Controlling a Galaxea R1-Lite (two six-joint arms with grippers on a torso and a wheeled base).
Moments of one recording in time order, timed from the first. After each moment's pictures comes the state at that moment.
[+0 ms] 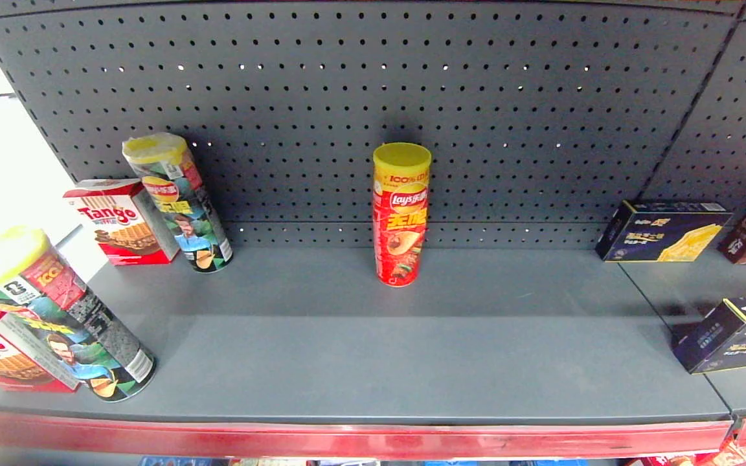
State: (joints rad) left arm 0.00 0.00 0.00 0.00 -0.09 0.03; right arm -0.01 0.01 0.00 0.00 0.00 -0.02
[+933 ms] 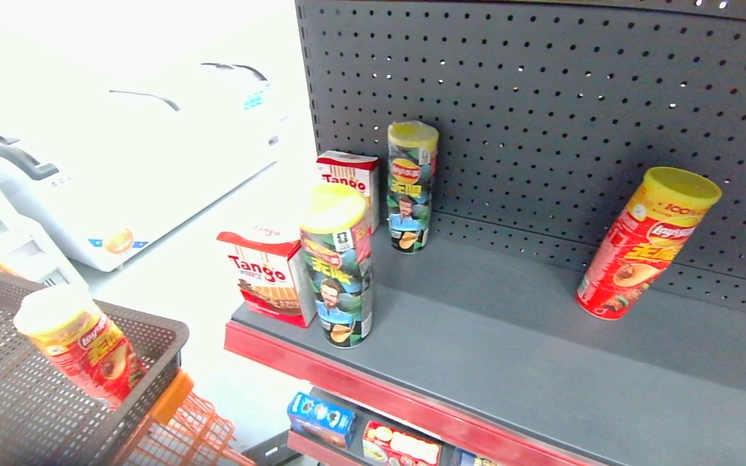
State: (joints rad) left arm 0.00 0.00 0.00 0.00 -0.09 0.03; right arm -0.01 0.01 0.00 0.00 -0.01 -0.02
